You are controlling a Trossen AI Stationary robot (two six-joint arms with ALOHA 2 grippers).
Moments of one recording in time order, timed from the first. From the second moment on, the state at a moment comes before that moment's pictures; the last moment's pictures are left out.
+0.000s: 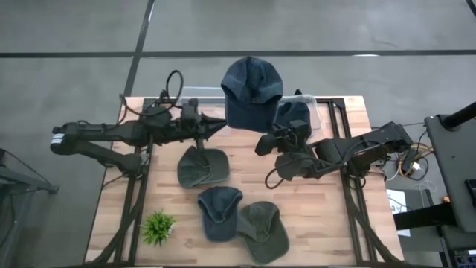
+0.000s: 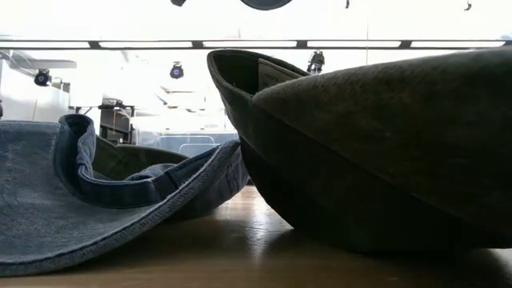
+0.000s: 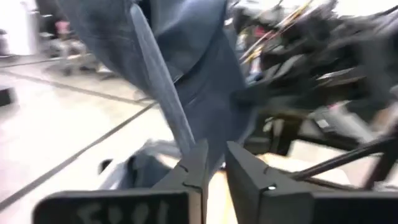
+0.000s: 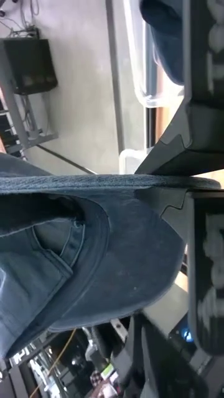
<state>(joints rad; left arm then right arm) 0.03 1.08 1.05 0.07 -0.23 -0.13 0.32 1.54 1.58 -0.73 1.29 1.17</state>
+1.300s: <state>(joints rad) 0.06 1.24 1.18 0.13 -0.37 -0.05 0.34 1.54 1.58 -0.54 1.32 0.89</state>
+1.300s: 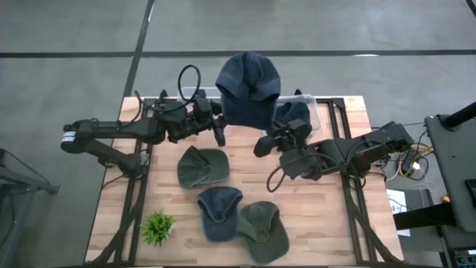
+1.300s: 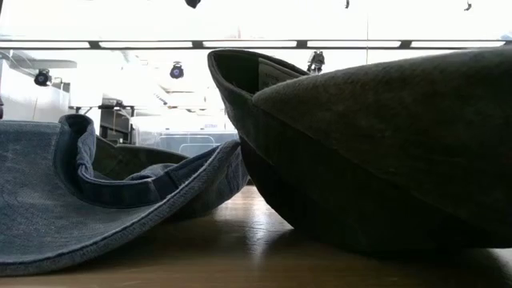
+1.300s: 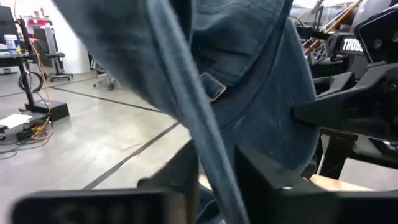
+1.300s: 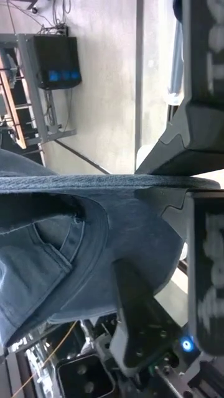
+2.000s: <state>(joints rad) 0.06 1.12 1.23 -0.24 -0.47 0.13 0.35 1.46 1.58 -0.55 1.17 0.62</state>
